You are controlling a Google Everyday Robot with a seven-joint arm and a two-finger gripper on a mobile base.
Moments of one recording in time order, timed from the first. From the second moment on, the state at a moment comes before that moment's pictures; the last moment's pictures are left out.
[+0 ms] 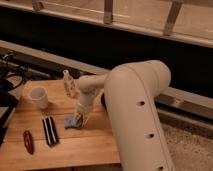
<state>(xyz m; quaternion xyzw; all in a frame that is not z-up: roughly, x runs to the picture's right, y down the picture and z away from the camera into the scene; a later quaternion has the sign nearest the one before) -0.137 0.196 0.826 -0.46 0.24 0.63 0.58</state>
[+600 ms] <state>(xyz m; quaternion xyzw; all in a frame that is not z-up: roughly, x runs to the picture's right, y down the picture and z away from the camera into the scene) -0.136 0.188 0.833 -0.45 0.24 0.63 0.59</state>
